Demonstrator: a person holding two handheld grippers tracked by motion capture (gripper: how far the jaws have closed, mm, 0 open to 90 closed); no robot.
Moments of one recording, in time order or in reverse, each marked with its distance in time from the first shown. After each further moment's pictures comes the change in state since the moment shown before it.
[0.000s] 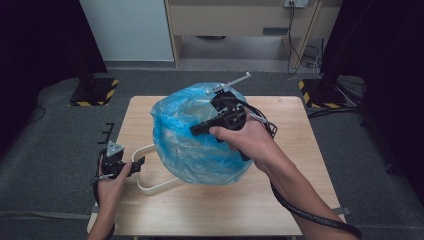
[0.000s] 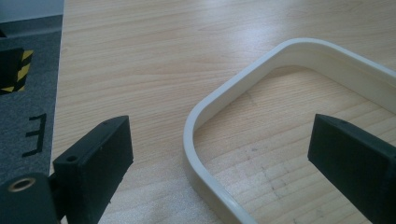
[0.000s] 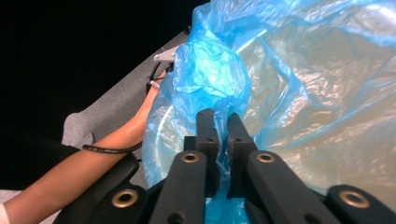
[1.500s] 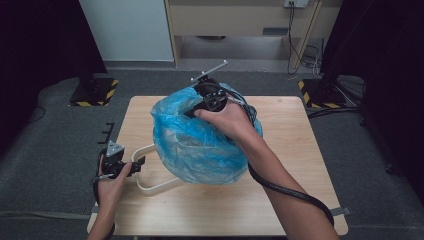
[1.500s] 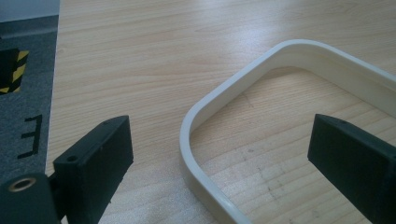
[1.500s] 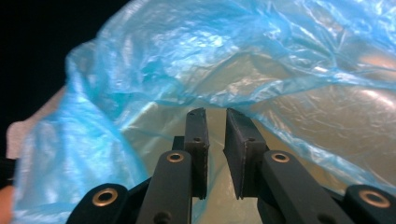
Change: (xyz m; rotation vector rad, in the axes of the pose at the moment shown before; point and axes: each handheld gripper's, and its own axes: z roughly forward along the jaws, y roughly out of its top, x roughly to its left) left arm 0.000 0.001 0.000 -0.002 -0.012 0.001; right arm -0.038 0.039 0.050 0.083 -0.177 0.037
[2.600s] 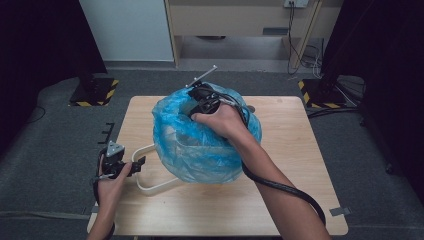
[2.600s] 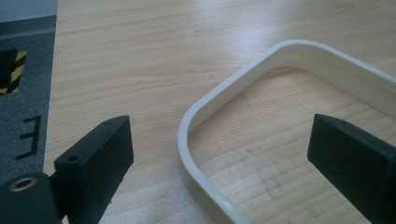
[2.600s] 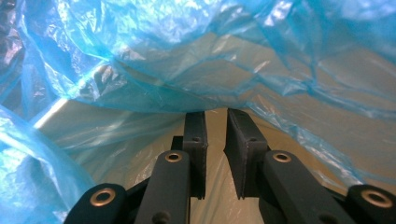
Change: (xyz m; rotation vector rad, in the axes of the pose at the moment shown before) left arm 0.000 0.000 0.000 0.002 -0.004 0.002; right arm -0.010 0.002 0.031 0.108 -0.055 0.011
